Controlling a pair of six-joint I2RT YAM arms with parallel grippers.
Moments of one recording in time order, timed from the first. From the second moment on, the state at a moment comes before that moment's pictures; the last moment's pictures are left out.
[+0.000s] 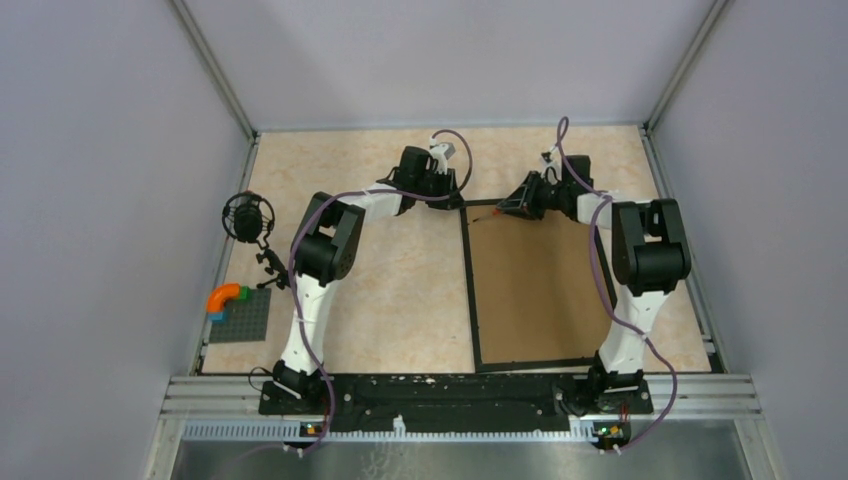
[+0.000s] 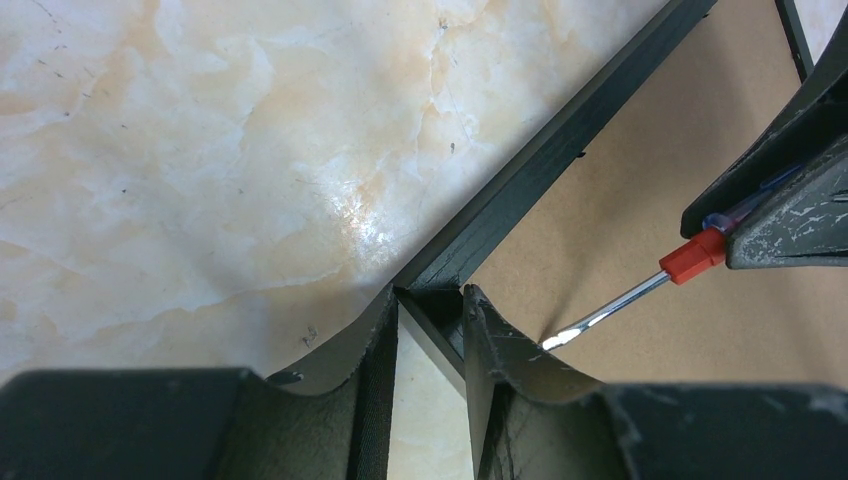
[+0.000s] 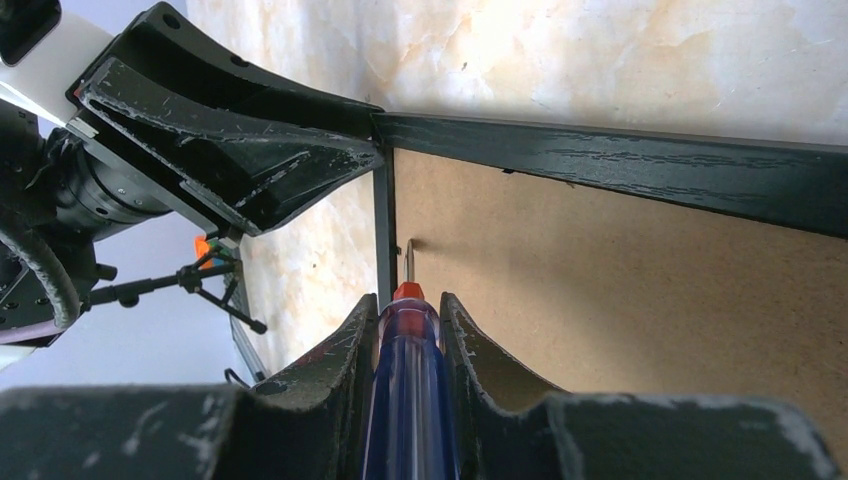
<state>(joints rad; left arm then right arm) -0.46 2.31 1.62 0.06 0.50 -0.31 0.09 1.97 1.16 0.08 -0.77 0.63</state>
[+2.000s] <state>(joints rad) -0.46 2.30 1.58 0.13 0.51 -0.34 0.08 1.99 1.04 0.27 -0.82 0.74</state>
